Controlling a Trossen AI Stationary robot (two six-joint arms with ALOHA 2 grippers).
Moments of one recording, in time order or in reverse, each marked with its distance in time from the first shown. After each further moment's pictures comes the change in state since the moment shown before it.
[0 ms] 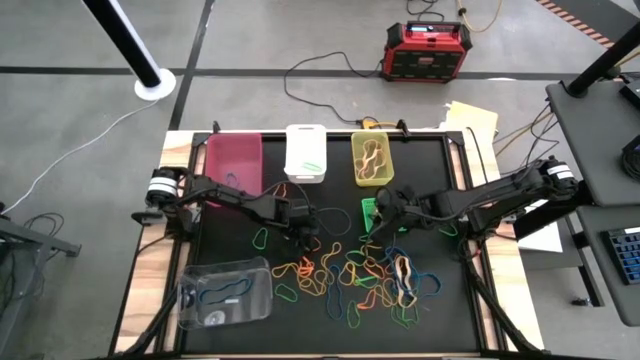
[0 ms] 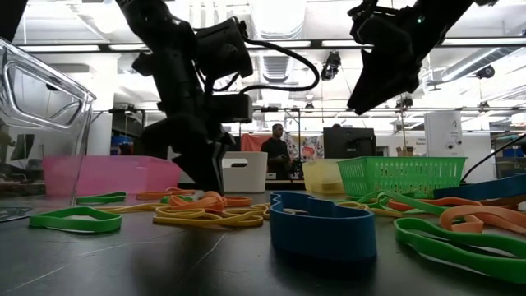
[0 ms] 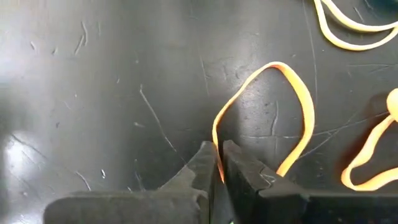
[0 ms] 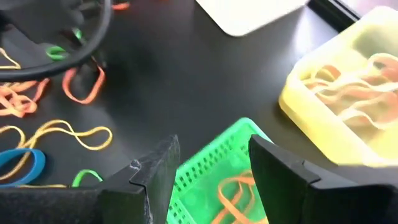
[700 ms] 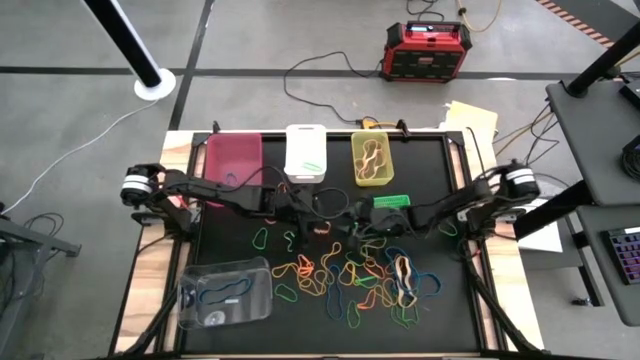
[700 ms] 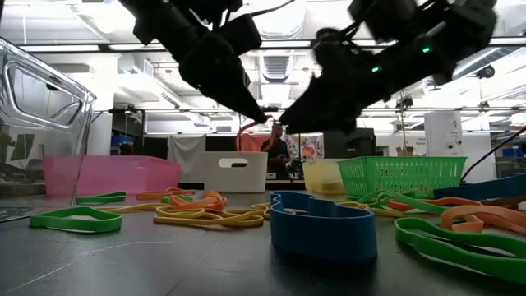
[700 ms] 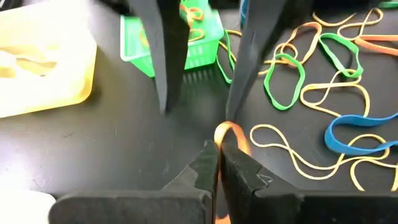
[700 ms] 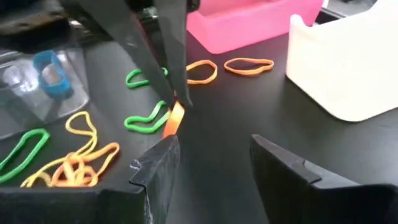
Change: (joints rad) left arm 0.002 -0.217 -0.002 0.202 -0.019 0.033; right arm -0.053 0.360 -0.171 1.031 -0.152 -0.260
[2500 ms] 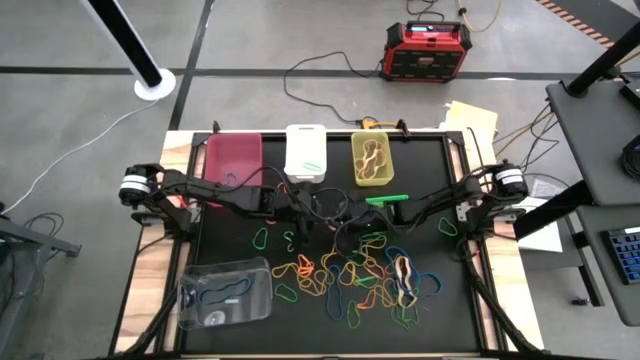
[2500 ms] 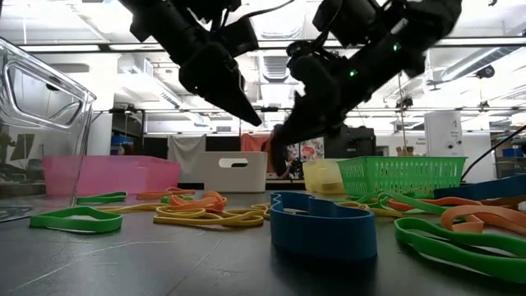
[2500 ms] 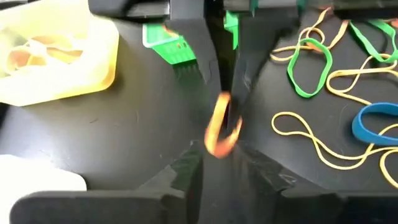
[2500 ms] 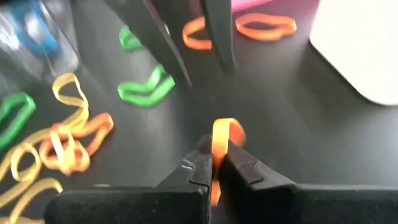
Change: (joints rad) left arm -0.005 -0.013 0.000 -0.045 -0.091 0.012; right arm -0.049 0.045 0.180 -0.355 -0.123 -0.001
